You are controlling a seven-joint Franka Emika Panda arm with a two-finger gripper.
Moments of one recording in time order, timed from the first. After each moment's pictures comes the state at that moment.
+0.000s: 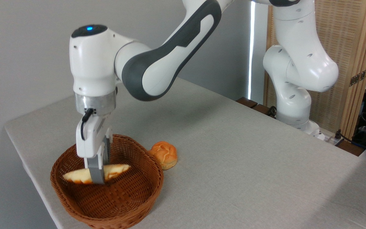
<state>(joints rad) -0.10 0.24 -0.07 -1.79 -0.05 2.25 1.32</state>
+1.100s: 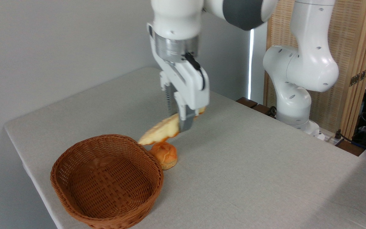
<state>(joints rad) -0.09 -0.23 0.19 -2.01 -0.20 1.72 1.16</state>
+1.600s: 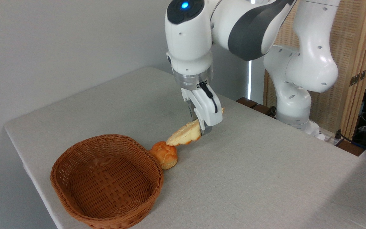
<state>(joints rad) -0.15 -0.30 0.19 -2.26 -0.20 1.72 1.16</state>
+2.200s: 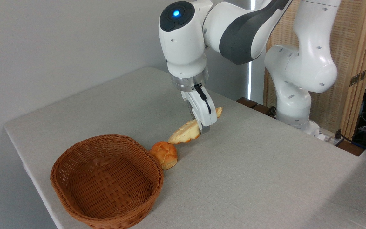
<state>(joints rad) -0.19 -0.30 0.19 -2.28 -0.20 1.72 1.16</state>
